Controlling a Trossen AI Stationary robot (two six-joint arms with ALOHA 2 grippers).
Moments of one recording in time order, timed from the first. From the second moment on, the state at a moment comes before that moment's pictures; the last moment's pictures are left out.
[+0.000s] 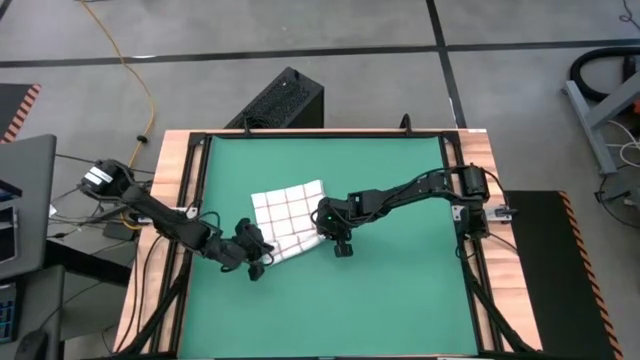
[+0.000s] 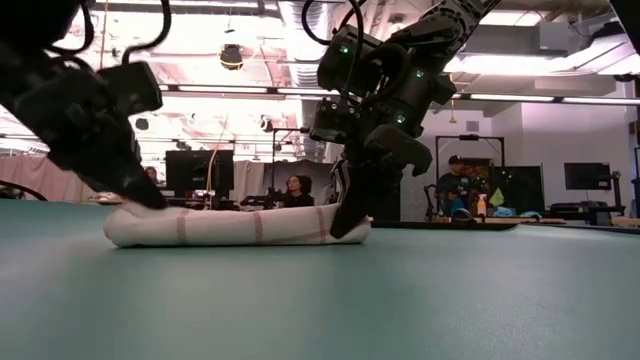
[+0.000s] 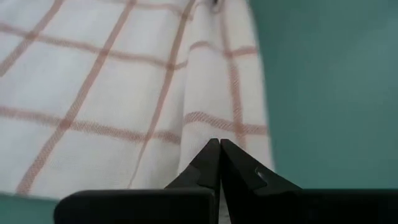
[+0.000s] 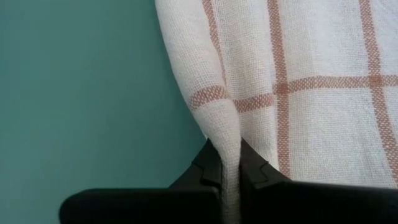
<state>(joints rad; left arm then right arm) -0.47 1.30 0.36 0.20 -0.51 -0.71 -0.01 1.93 1.19 -0.31 -0.13 -0.15</state>
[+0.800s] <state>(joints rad) -0.37 1.46 0.36 0.27 -0.19 -0.75 -0.16 1.94 1.26 -0.49 -0.58 0.03</state>
